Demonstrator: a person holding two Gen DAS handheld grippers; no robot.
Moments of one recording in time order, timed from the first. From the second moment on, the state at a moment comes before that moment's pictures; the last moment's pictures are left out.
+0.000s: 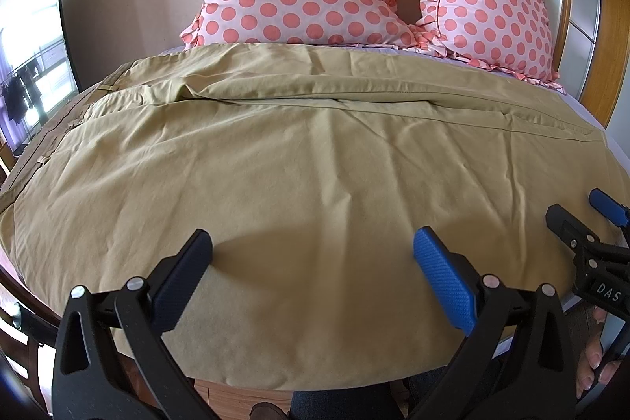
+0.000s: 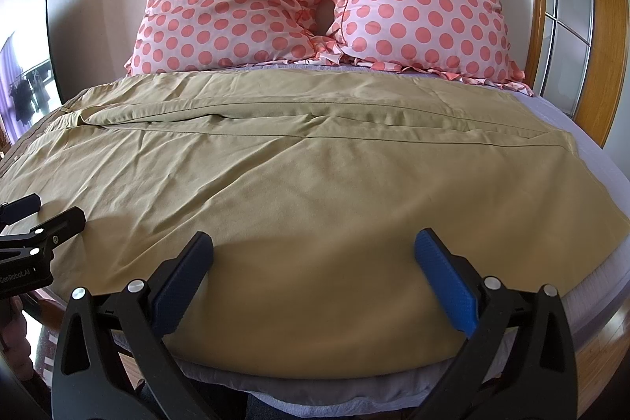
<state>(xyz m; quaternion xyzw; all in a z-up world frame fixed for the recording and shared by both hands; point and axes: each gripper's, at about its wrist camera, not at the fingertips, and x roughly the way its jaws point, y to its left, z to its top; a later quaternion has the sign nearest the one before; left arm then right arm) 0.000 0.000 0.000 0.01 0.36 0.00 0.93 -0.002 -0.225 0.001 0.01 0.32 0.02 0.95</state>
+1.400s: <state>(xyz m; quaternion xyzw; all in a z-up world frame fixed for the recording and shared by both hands) 0.000 0.000 0.000 0.01 0.36 0.00 0.93 -0.002 -0.225 0.001 0.01 0.32 0.02 0.95</state>
